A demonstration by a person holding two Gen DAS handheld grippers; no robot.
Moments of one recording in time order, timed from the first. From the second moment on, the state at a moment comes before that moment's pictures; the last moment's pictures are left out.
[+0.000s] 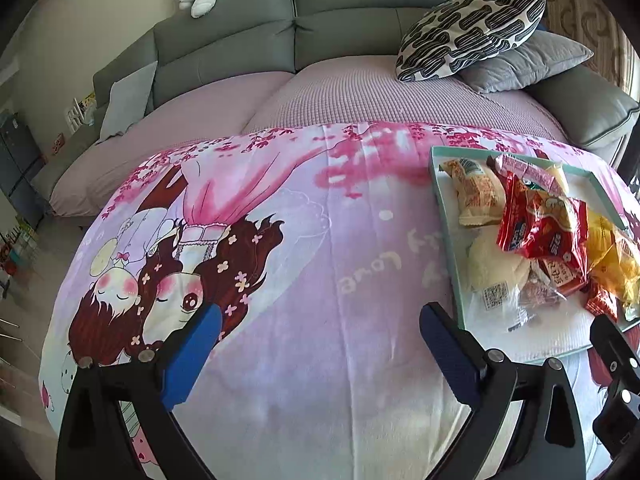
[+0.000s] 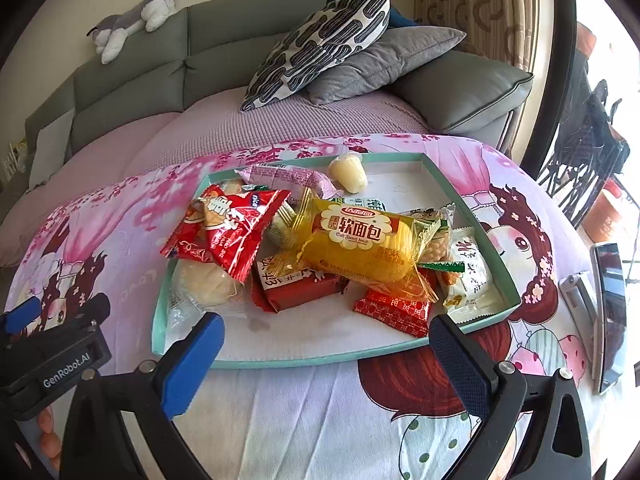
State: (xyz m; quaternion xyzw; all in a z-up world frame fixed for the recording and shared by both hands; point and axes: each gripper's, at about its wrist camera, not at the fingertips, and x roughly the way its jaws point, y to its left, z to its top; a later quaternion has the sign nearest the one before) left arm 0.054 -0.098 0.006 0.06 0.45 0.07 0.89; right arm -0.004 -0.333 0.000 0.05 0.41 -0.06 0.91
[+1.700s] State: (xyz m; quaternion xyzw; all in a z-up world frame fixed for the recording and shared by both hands) left arm 0.041 -0.062 -0.016 0.00 0.49 0.04 0.87; right arm -0.011 -0.309 -0.018 0.01 0.43 -0.05 0.90
